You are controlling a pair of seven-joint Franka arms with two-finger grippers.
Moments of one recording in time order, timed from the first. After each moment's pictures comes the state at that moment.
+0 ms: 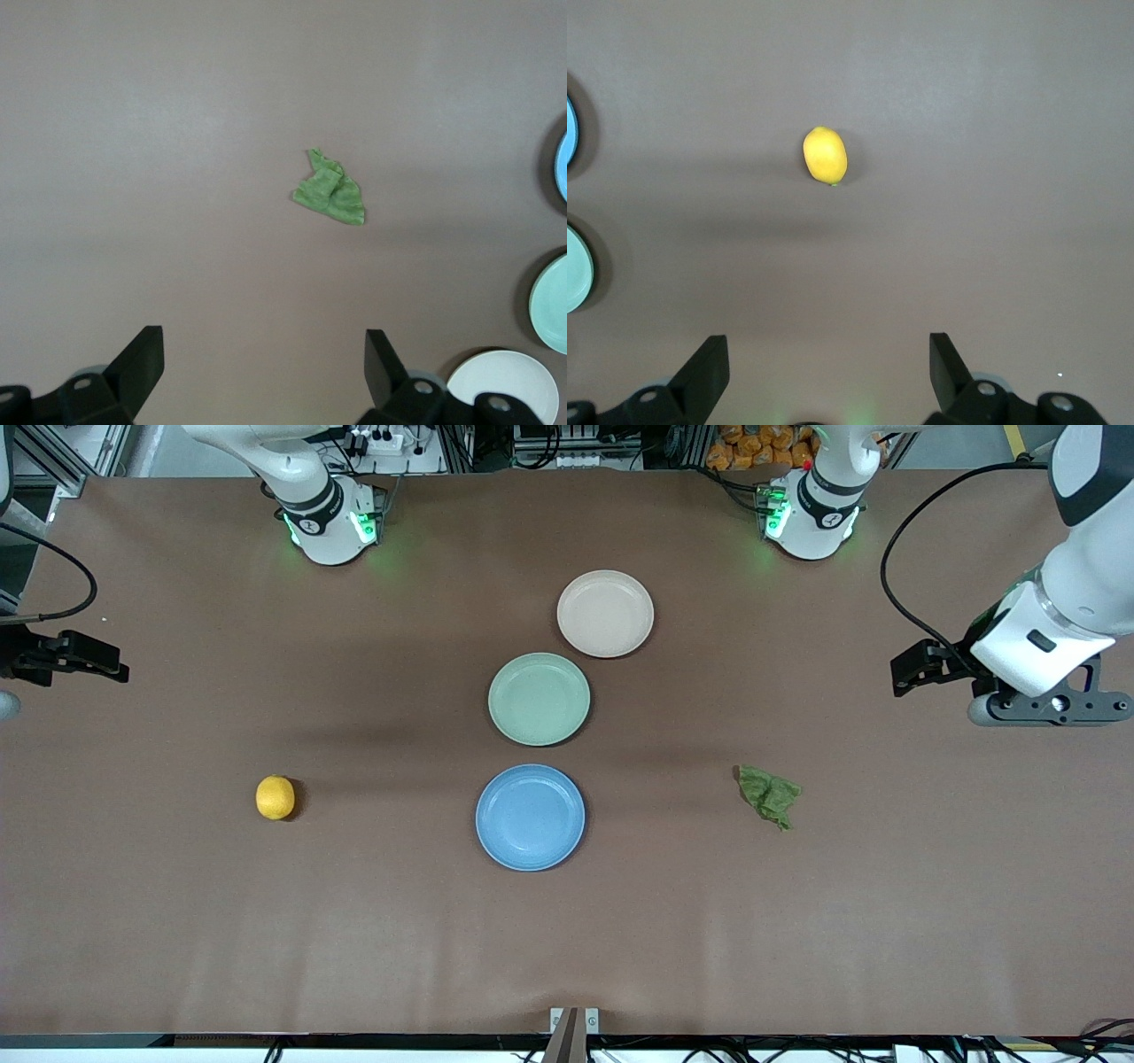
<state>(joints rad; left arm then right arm) 0.01 0.13 -0.18 -1.48 0.03 1.57 -0.16 0.11 0.11 -0.22 -1.49 0.00 1.47 -0.15</state>
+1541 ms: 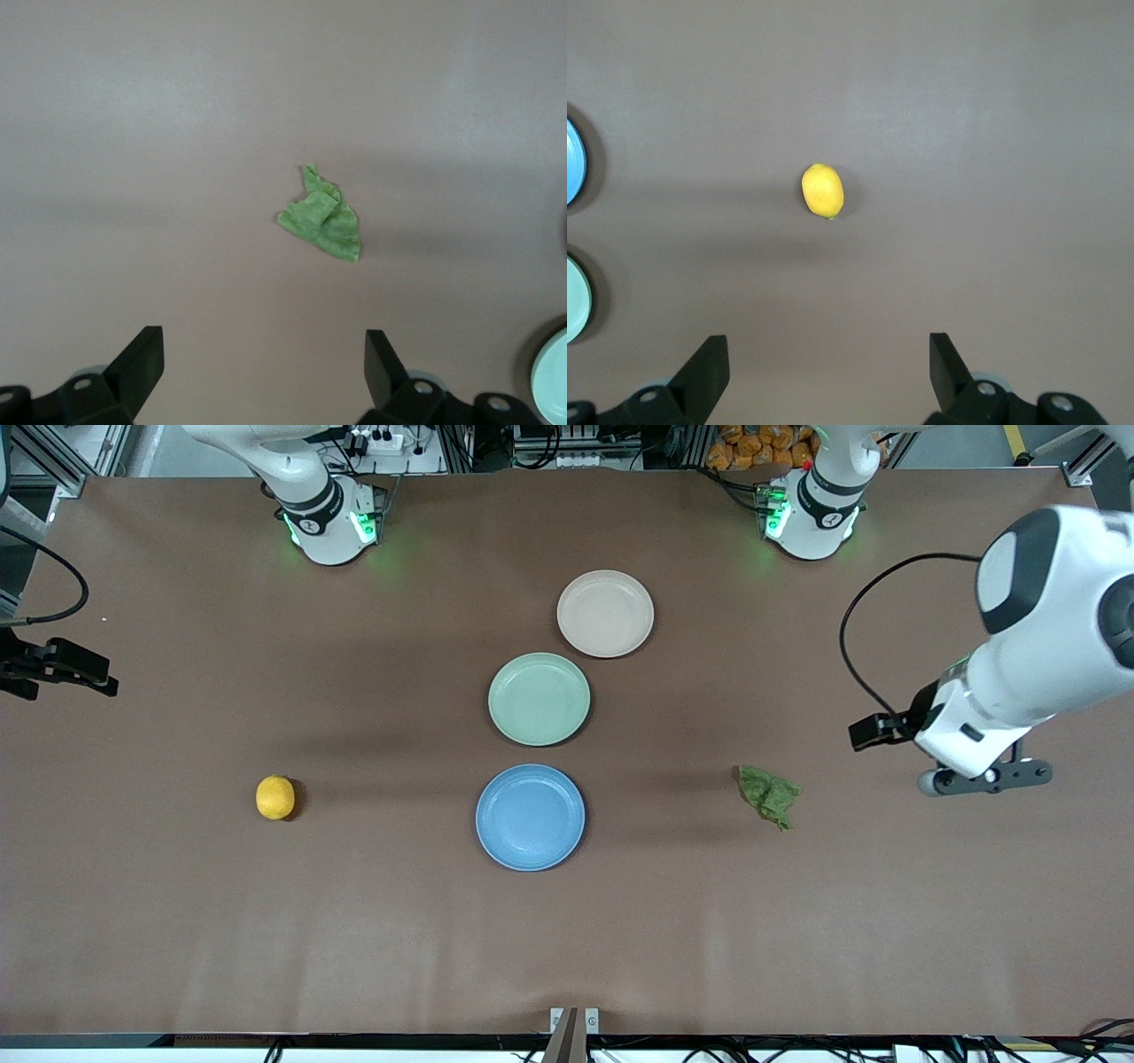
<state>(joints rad) 0.00 0.27 -0.20 -1.57 0.03 1.76 -0.31 0.11 0.11 -0.21 -1.48 0.00 1.54 -0.15</state>
